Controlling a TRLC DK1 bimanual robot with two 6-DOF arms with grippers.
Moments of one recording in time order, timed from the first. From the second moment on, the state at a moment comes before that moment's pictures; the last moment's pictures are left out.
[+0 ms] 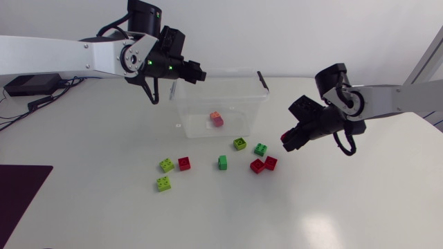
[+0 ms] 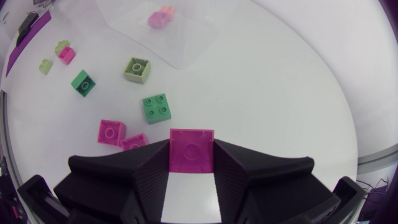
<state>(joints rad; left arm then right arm) -0.35 1.92 1.51 -0.09 0.15 0.12 0.16 1.73 1.03 -0.34 -0.17 -0.50</state>
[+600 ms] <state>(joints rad) -0.15 1.59 1.19 -0.26 0.20 0.23 0.31 1.63 1.41 -0.43 -0.17 -0.32</state>
